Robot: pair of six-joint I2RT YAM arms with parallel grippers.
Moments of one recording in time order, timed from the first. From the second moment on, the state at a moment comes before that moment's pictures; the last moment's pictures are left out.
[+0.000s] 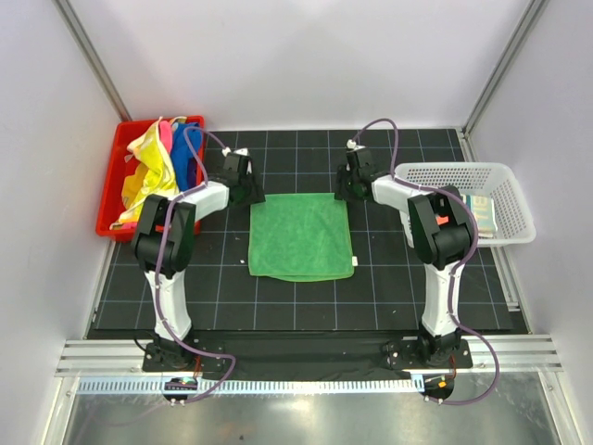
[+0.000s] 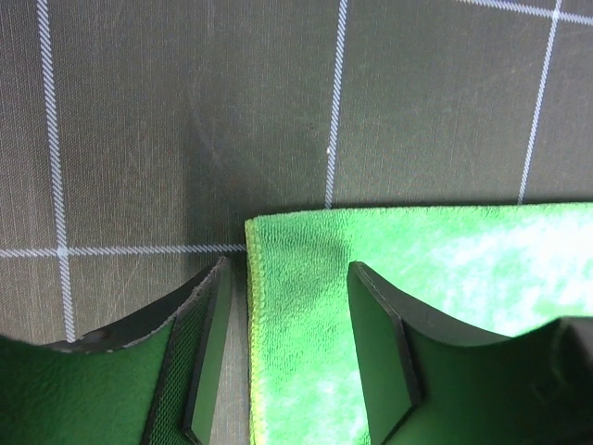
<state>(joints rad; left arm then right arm) -0.30 2.00 1.31 -0.16 -0.01 -0.43 0.34 2.06 1.38 -0.16 0.02 0.36</state>
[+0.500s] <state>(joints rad) -0.30 2.03 1.29 -0.05 -0.01 -0.47 0.37 2.08 1.39 -0.14 0.04 0.36</state>
